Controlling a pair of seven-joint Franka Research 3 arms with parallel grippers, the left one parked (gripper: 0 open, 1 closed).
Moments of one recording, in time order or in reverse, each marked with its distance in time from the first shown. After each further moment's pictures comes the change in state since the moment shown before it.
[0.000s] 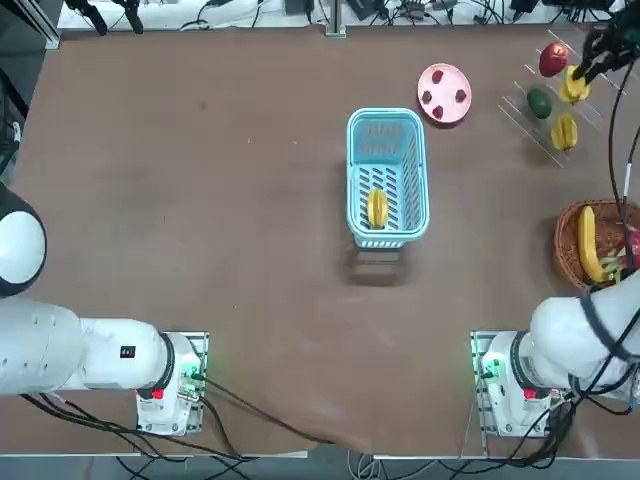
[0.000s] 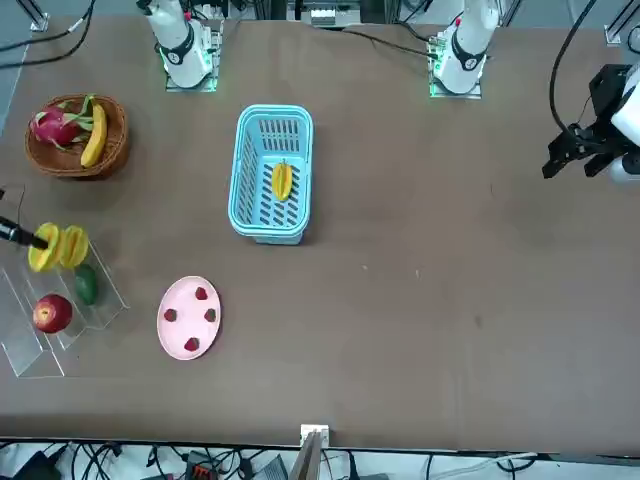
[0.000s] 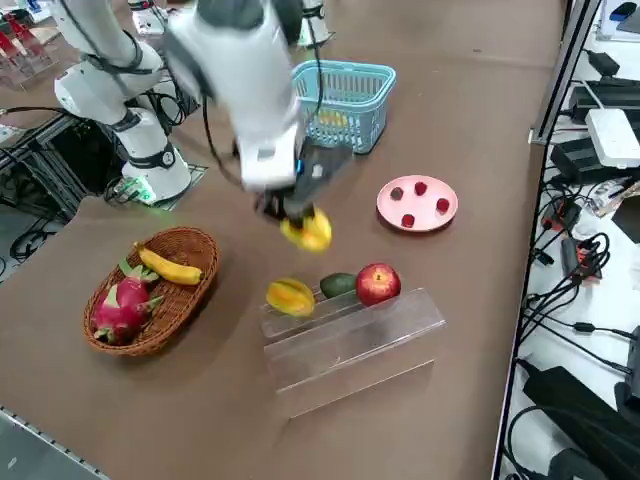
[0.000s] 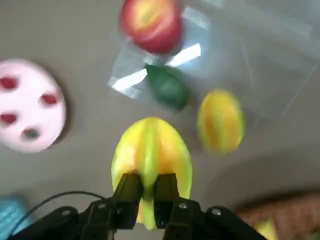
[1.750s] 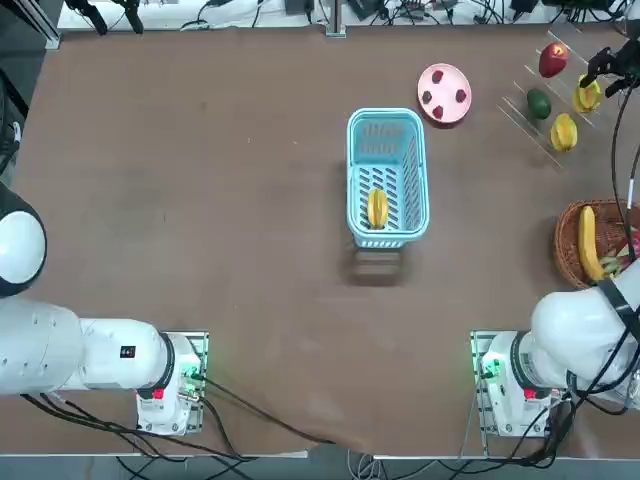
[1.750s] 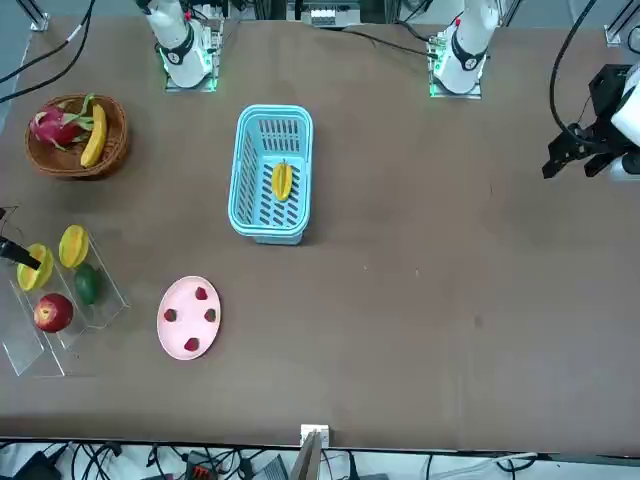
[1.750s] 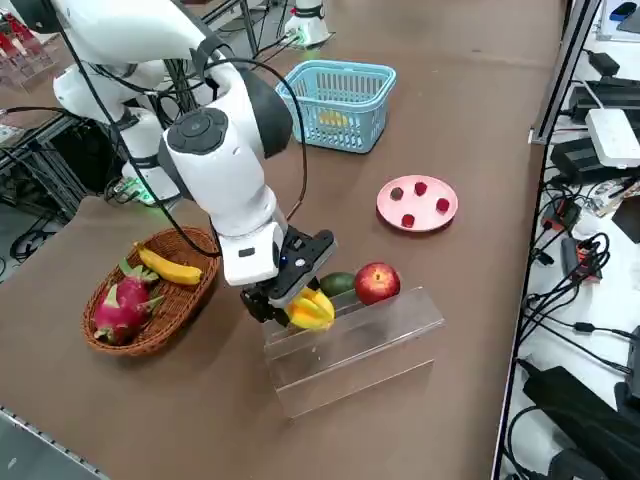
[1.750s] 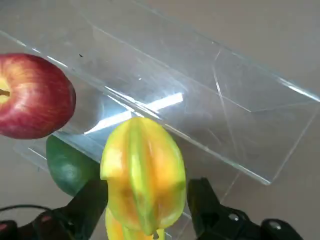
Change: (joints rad) arm -0.160 0.234 -0.007 -0.017 0.003 0.485 -0.292
